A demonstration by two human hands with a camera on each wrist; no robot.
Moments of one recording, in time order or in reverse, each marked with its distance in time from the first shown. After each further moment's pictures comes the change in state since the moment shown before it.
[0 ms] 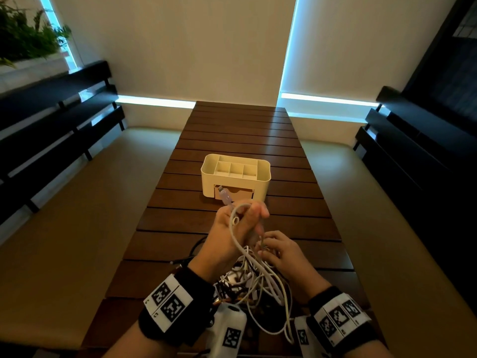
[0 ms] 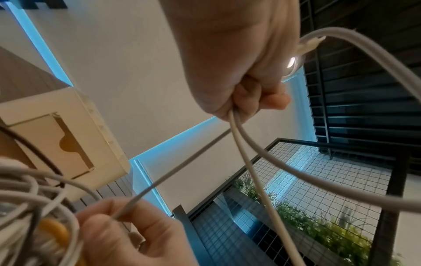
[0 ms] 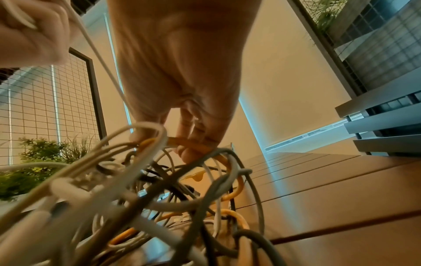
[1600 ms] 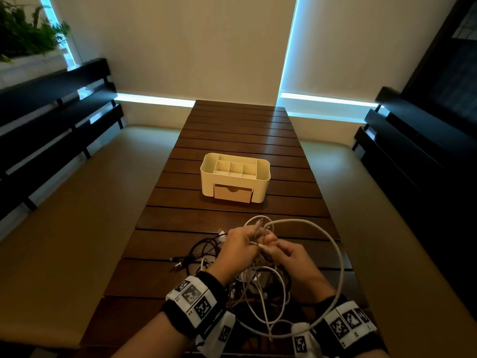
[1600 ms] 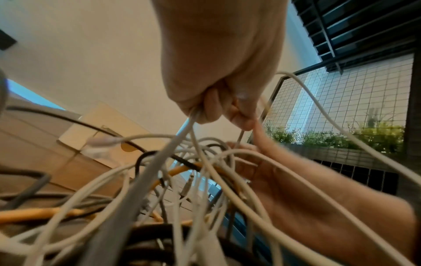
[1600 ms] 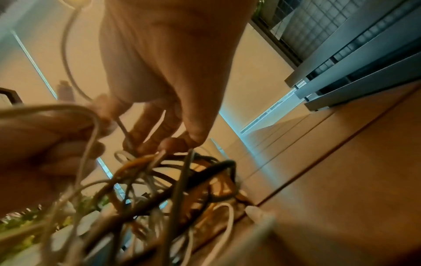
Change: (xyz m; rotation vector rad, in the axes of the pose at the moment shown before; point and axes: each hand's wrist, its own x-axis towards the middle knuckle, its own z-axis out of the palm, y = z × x) left_hand 0.002 -0.074 -0.016 0.560 0.059 -0.272; right_hand -0.020 -0.013 -0.008 0.530 0.040 0.217
